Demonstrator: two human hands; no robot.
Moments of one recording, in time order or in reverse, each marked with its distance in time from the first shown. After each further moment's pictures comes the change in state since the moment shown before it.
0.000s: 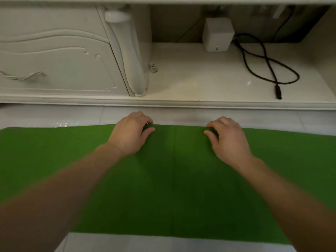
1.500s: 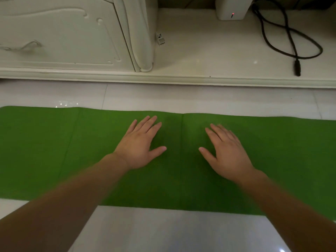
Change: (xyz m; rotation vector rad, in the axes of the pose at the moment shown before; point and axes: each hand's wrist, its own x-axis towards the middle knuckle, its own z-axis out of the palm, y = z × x) left_hand -0.069 0.000 0.039 0.123 -0.419 -0.032; right_hand -0.069 -0.033 0.026 -0.147 -0.504 0.102
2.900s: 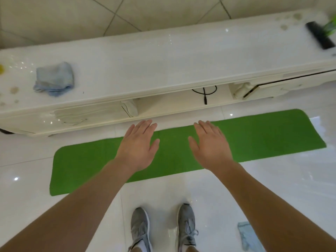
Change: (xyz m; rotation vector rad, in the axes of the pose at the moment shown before) left_hand -0.172 0.172 -0.436 -0.058 -0.017 0.086; right_hand -0.202 -0.084 -0.443 0.137 0.017 0.279
